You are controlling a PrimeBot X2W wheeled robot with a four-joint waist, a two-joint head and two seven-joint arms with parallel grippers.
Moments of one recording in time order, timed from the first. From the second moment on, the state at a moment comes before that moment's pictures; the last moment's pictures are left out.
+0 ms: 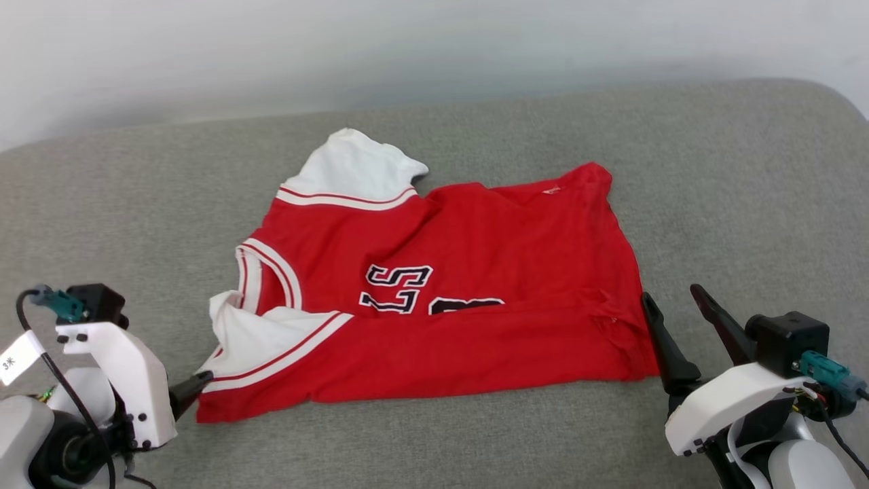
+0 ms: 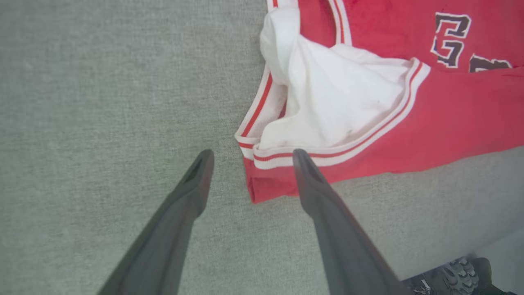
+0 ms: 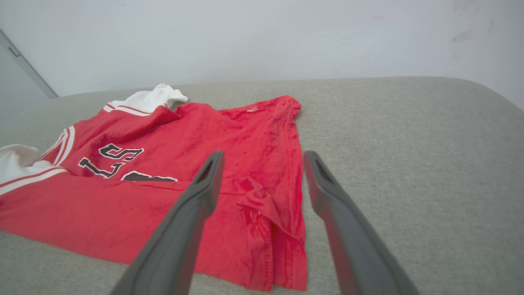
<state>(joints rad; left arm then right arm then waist) -0.30 0.81 -0.48 0.15 -1.09 0.11 0.58 -0.09 -0.13 0.07 0.06 0.23 0.13 0.06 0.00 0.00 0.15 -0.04</state>
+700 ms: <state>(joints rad) -0.31 0.71 -0.51 0.28 -1.15 0.06 0.60 -0.10 -0.10 -0.01 0.02 0.25 0.13 0.12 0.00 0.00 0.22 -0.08</state>
